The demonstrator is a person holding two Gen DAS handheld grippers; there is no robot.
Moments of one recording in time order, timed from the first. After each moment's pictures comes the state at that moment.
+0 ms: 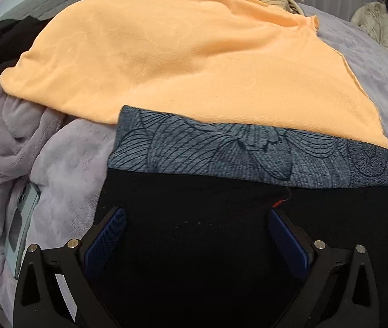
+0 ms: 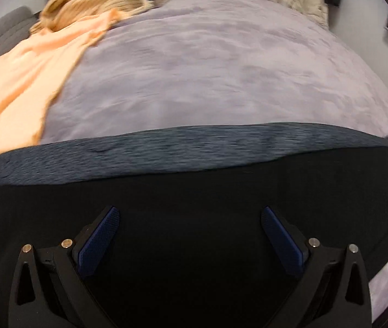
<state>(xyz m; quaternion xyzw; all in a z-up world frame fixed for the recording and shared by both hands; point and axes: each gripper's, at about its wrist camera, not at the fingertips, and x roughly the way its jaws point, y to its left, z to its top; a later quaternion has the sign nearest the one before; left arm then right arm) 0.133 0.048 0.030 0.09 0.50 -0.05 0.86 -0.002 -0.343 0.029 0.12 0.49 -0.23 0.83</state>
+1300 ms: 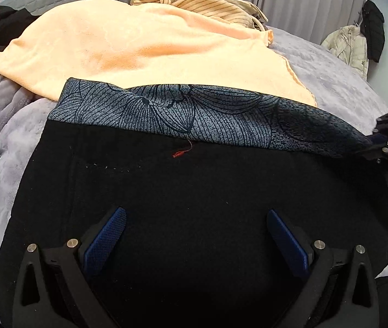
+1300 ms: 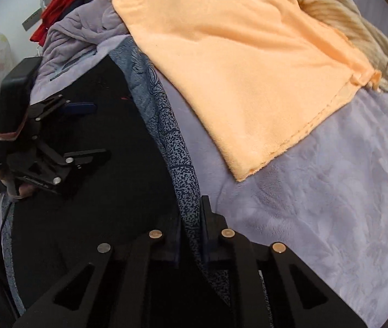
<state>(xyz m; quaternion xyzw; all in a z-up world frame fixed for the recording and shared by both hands) 0.056 0.017 0.022 0.02 0.45 -0.14 0.88 0.097 -0.201 0.064 -0.15 0.49 0.30 0.80</state>
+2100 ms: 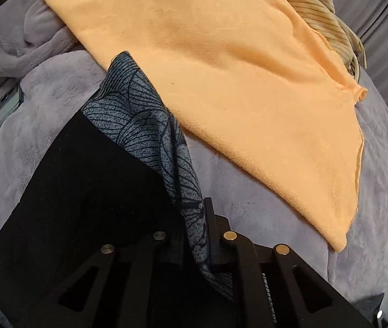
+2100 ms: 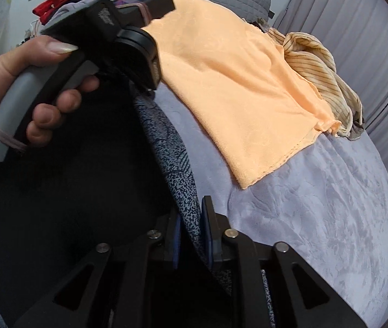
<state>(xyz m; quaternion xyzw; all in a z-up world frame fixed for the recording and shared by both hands) 0.145 0.026 0.031 -0.16 0.56 0.04 0.81 0.043 -0.163 0.075 -0.27 0.41 0.20 0.85</state>
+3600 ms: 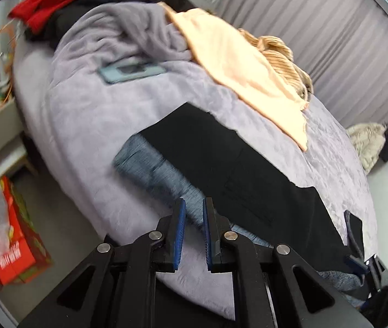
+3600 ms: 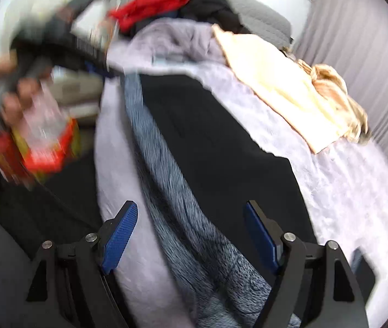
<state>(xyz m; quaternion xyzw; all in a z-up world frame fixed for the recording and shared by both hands) -0.178 0.169 0.092 -0.20 0.43 -0.04 0.88 -0.233 -0.081 0.089 -0.21 0.35 0.27 0.87</state>
